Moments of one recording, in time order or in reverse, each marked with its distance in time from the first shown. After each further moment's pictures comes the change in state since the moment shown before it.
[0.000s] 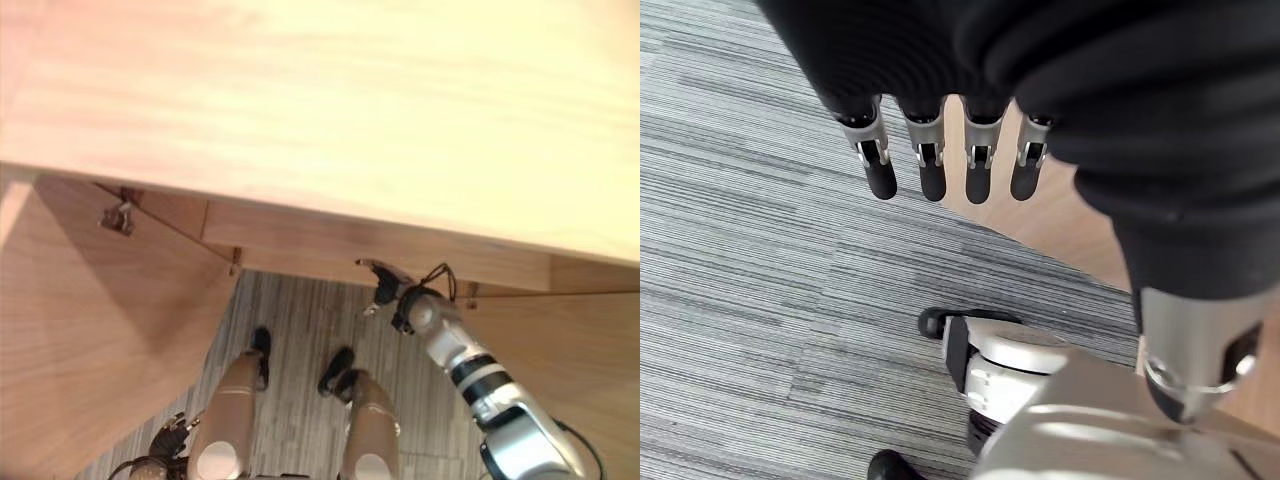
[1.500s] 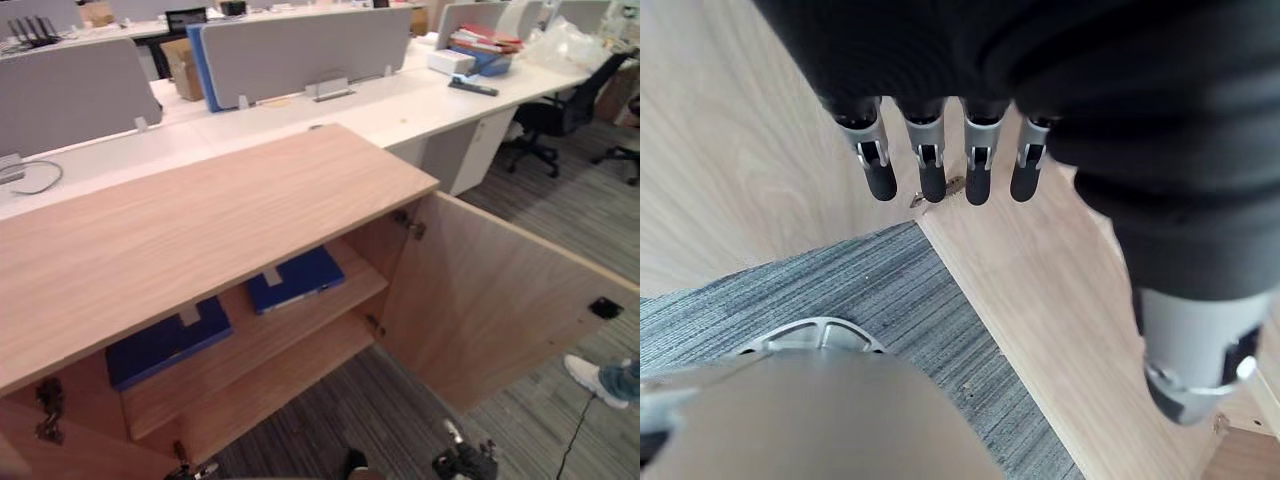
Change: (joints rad) left arm 0.004 -0.061 0.092 0.179 0.278 0.022 0.010; right arm 0.681 0.632 -1.053 0.032 0.755 -0.055 -0.509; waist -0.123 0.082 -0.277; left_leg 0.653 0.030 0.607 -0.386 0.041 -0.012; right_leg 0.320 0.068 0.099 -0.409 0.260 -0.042
